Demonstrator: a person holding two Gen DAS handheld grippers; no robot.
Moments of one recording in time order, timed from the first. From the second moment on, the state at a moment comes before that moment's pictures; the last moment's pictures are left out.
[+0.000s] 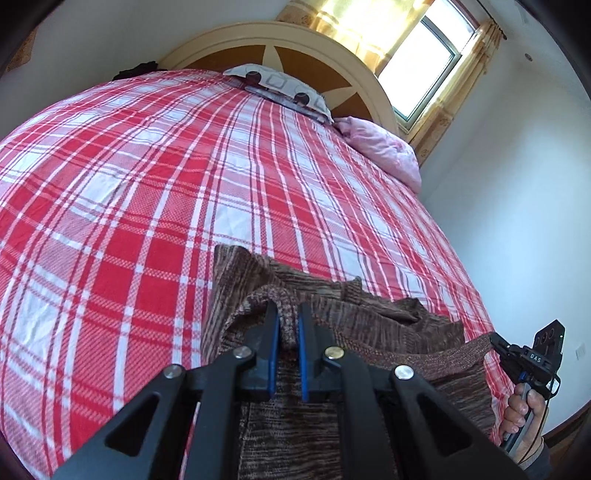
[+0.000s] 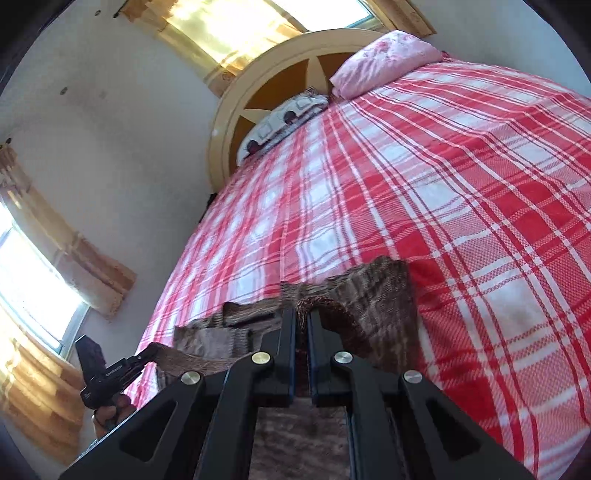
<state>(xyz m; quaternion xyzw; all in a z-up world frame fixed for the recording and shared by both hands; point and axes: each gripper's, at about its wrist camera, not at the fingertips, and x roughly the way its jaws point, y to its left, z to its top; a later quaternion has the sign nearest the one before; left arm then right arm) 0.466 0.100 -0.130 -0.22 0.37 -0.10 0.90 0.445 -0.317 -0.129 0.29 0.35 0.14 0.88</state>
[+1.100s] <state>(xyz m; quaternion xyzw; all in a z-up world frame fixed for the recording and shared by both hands) 0.359 0.092 -0.170 -0.09 0.44 0.00 0.89 0.347 -0.301 -0.166 0.12 0.44 0.08 0.88</state>
